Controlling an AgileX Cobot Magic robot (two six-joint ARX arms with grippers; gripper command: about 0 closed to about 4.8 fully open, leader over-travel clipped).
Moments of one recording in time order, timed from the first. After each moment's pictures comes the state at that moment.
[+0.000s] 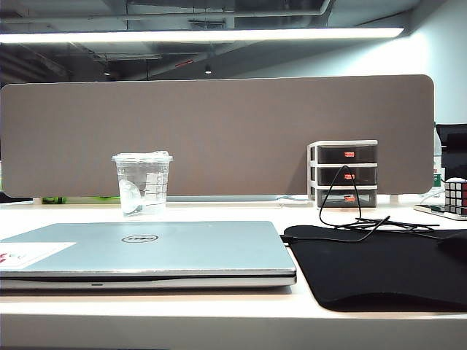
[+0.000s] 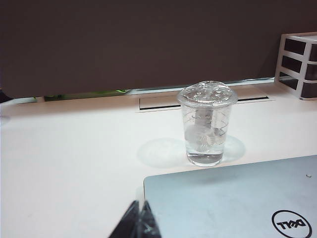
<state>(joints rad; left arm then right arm) -0.17 0.00 0.01 0.04 -0.04 0.07 0.13 0.00 0.01 0.11 0.16 -0.11</state>
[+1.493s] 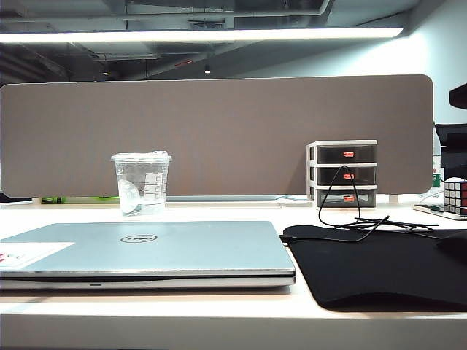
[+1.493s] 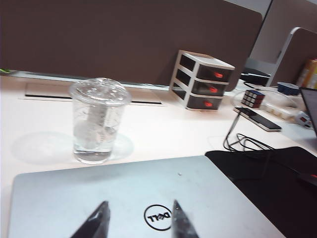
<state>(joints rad) -0.17 0.00 0.01 0.06 0.30 -0.22 0.13 0.00 0.01 -0.04 -0.63 0.10</state>
